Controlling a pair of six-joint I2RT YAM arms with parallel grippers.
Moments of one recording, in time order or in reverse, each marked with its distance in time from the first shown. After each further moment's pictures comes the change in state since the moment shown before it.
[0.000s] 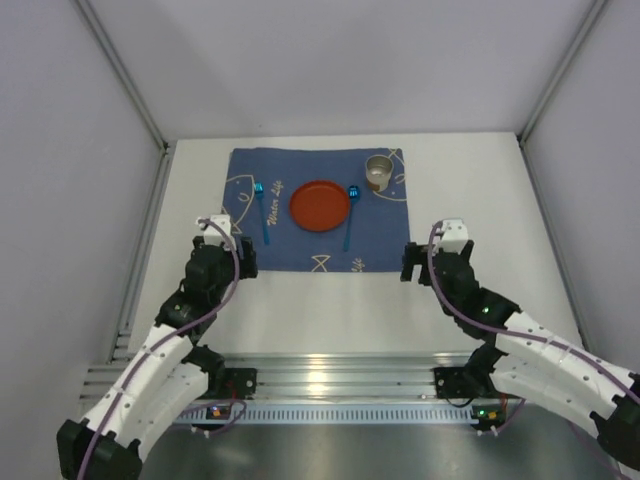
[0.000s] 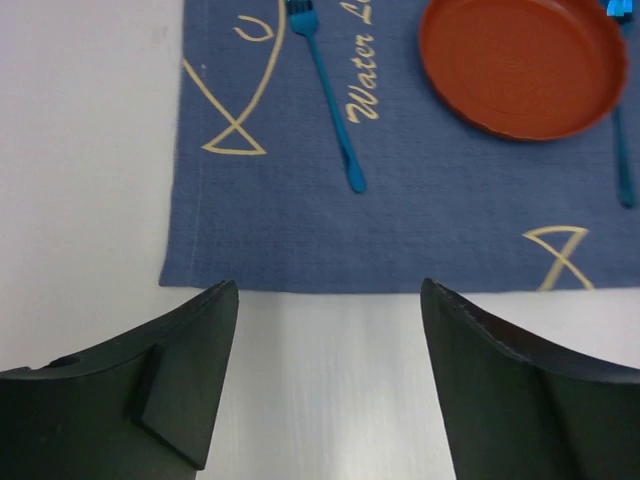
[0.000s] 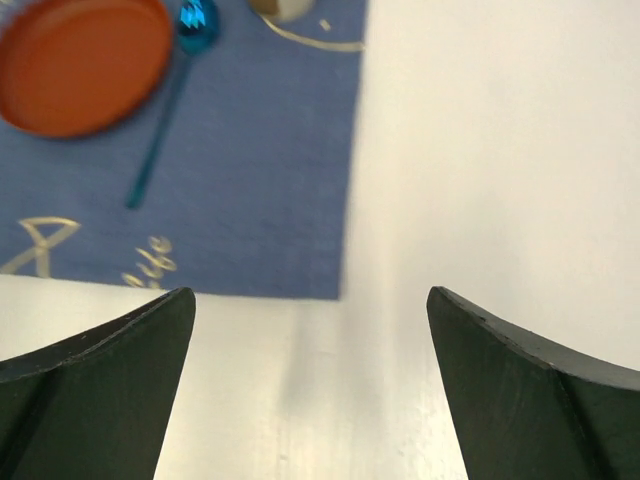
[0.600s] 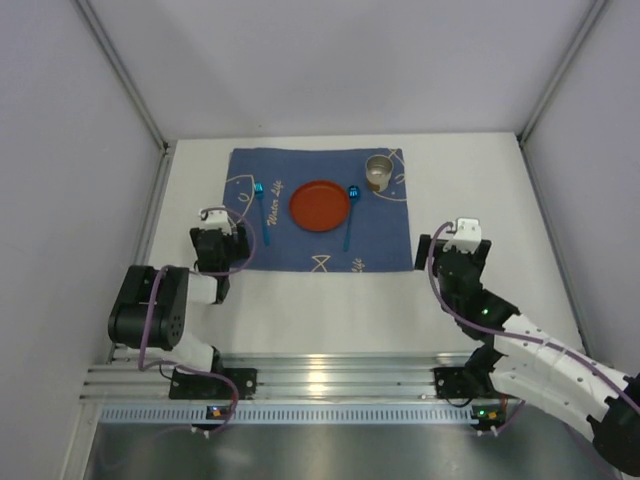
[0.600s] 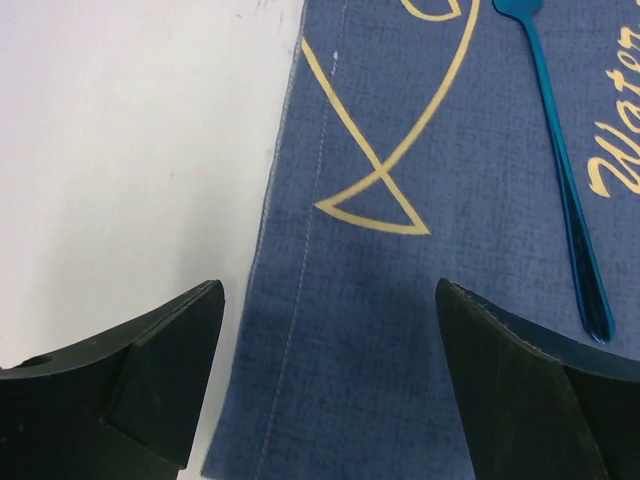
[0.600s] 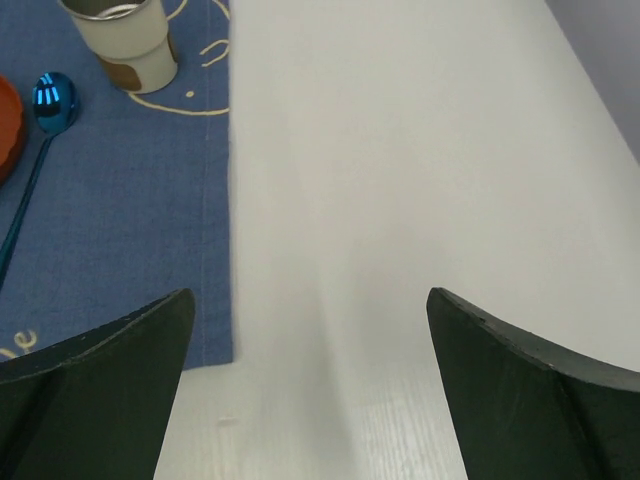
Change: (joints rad) left arm 0.293 0.872 -0.188 1.082 -0.005 0.137; right arm -0.040 -0.004 -0.108 0.121 0.254 -0.069
